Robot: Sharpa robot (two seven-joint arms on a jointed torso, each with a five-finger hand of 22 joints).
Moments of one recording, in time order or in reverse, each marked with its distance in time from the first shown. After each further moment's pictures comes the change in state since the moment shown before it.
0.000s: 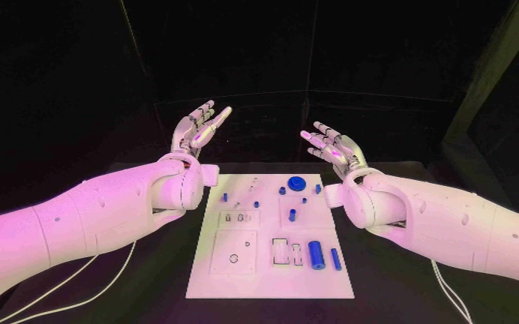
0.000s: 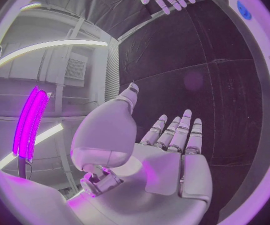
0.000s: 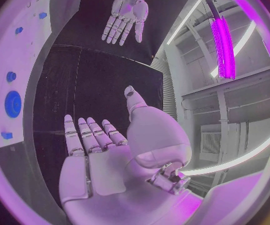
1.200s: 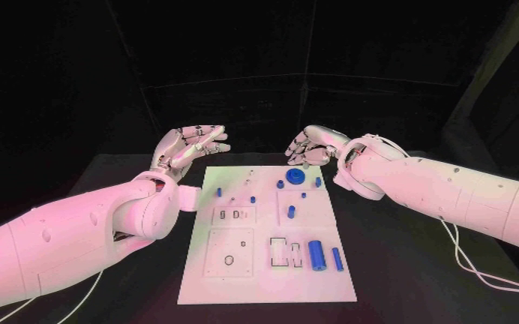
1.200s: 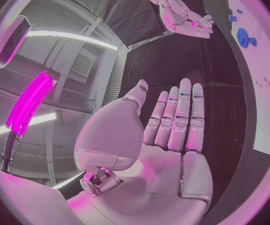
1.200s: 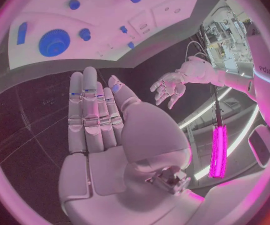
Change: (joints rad) left arm -0.012 -0.164 -0.004 0.210 -0.050 0.201 0.042; left_hand 0.142 0.032 0.001 -0.062 0.004 0.606 0.084 0.116 0.036 0.740 -0.045 0.134 0.039 0.676 -0.095 0.174 0.104 0.054 0.672 -0.037 0.227 0.080; right arm 0.130 0.047 -0.008 -0.180 -1.150 0.228 -0.296; right_hand 0.184 -0.053 0.132 -0.192 -0.011 0.791 0.036 0.077 0.037 0.875 -0.133 0.033 0.026 1.111 -0.197 0.281 0.164 0.085 0.680 -0.158 0.608 0.293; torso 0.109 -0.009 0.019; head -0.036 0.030
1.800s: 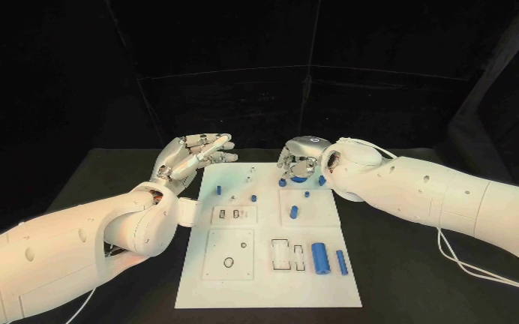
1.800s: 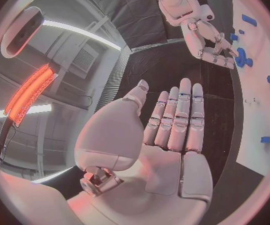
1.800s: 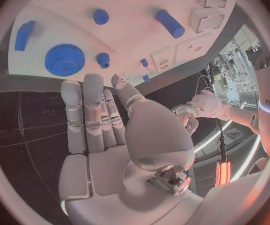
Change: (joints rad) left arm -0.001 -0.027 0.000 0.086 -0.007 0.057 0.004; left_hand 0.004 0.004 0.003 -0.003 0.000 0.000 0.000 -0.004 -0.002 0.000 0.000 -0.011 -0.002 0.000 0.000 -0.005 0.001 0.000 0.000 0.000 0.000 -0.006; right arm 0.007 0.077 0.000 -0.042 -0.298 0.107 -0.125; right_hand -0.048 -0.048 0.090 0.004 0.000 -0.005 -0.008 -0.043 -0.001 -0.067 0.002 -0.013 0.002 0.042 -0.014 0.465 0.385 -0.017 0.115 -0.009 0.428 0.410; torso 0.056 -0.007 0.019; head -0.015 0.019
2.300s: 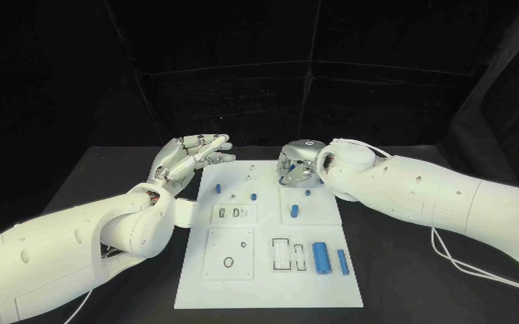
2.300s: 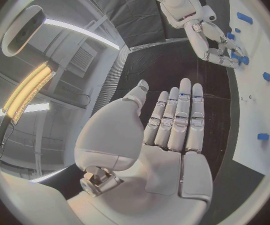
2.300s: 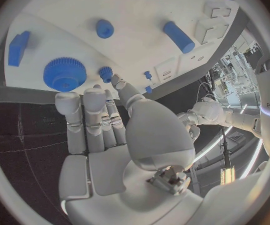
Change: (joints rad) left arm 0.000 -0.008 0.000 0.000 0.002 0.011 0.000; left_hand 0.000 0.000 0.000 0.000 0.000 0.000 0.000 -0.004 0.000 0.000 0.000 -0.008 -0.001 0.000 0.000 -0.008 0.000 0.000 0.000 0.000 0.000 -0.003; right arm 0.000 0.025 0.000 -0.024 -0.045 0.069 -0.019; right_hand -0.008 -0.008 0.025 0.006 -0.004 -0.007 0.000 0.000 0.000 -0.007 0.000 0.000 0.000 0.000 0.000 0.172 0.166 -0.015 0.061 0.003 0.102 0.145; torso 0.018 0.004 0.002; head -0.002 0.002
